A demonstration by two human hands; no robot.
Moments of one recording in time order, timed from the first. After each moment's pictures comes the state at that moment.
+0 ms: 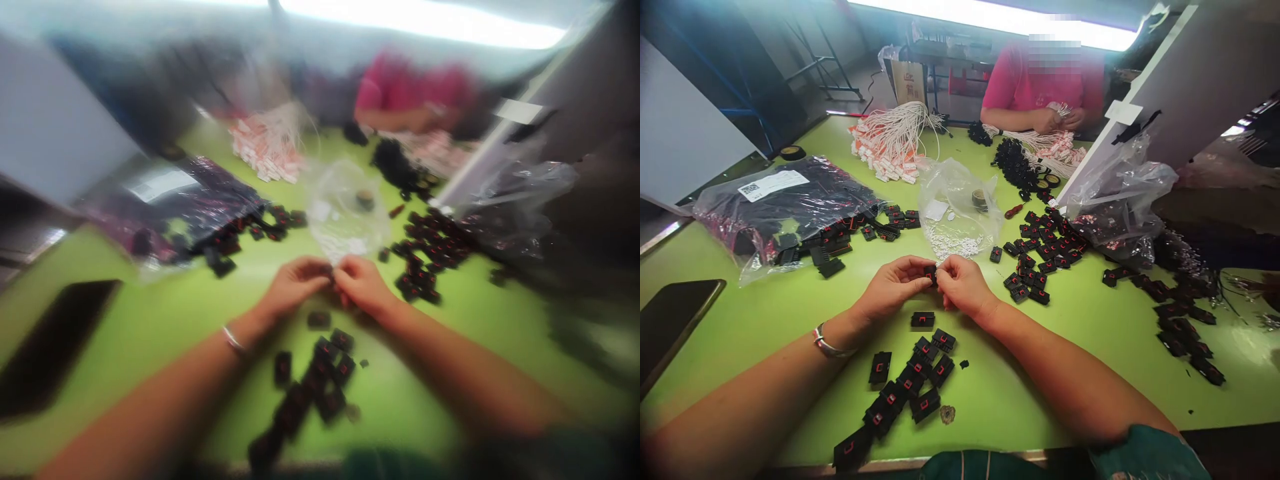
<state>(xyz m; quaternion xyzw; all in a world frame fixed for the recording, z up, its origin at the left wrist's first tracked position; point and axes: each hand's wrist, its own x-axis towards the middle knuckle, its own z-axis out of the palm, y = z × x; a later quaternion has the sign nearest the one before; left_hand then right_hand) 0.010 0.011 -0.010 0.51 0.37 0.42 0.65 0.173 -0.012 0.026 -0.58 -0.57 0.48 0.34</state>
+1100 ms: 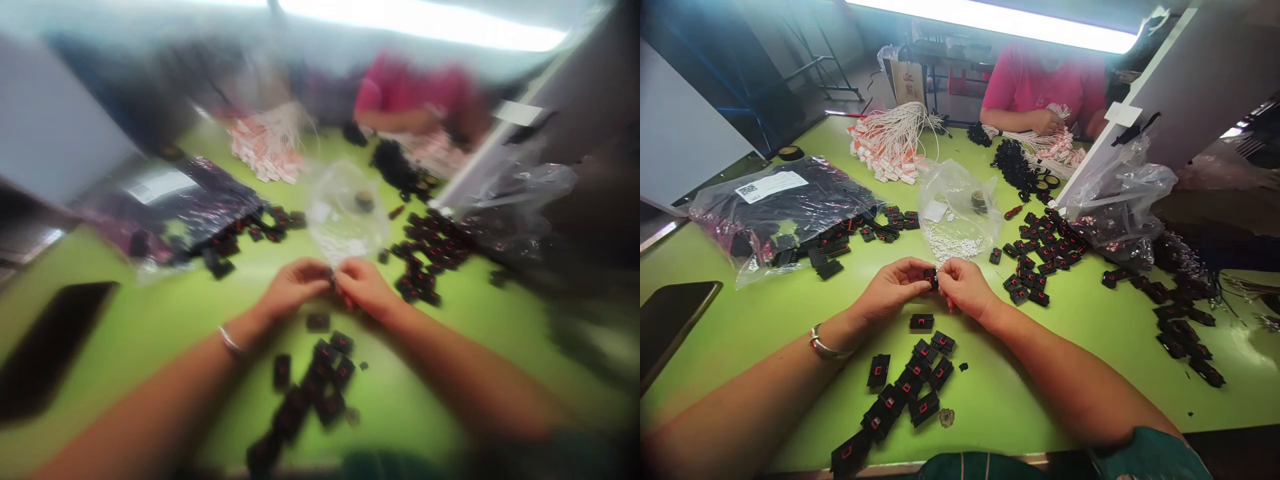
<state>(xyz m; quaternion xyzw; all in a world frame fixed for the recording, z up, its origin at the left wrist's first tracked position) 0.008 0.013 -0.012 0.51 0.34 0.40 0.69 0.177 -0.013 0.035 -0.57 -0.56 0.51 0.32</state>
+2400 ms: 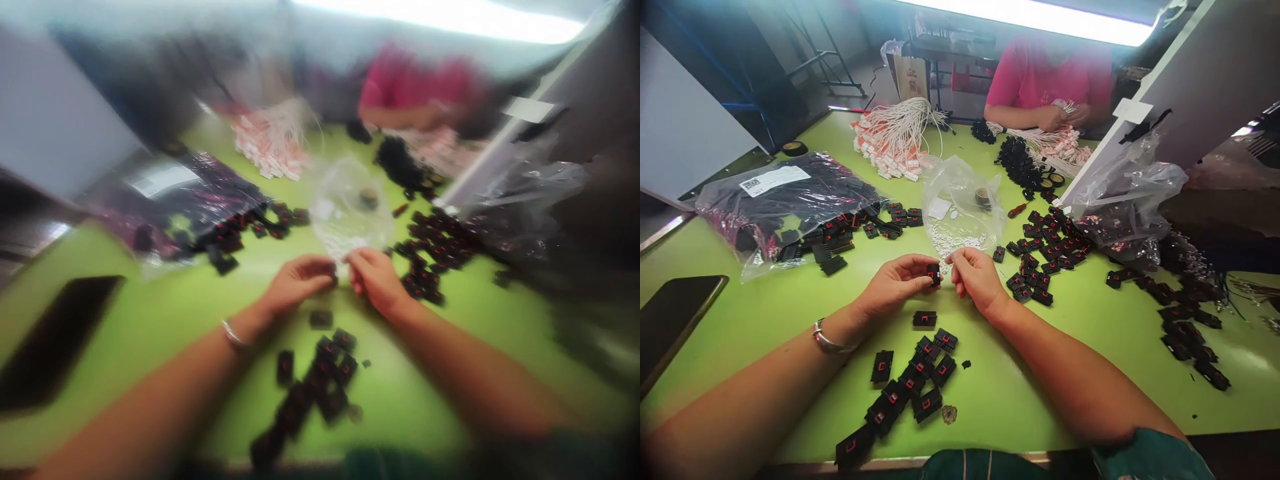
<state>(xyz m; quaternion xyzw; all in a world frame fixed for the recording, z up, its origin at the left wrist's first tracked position) 0.008 0.015 -0.009 0.52 0.35 0.40 0.67 0.185 -0.006 0.022 -0.56 -0.50 0.50 0.43</state>
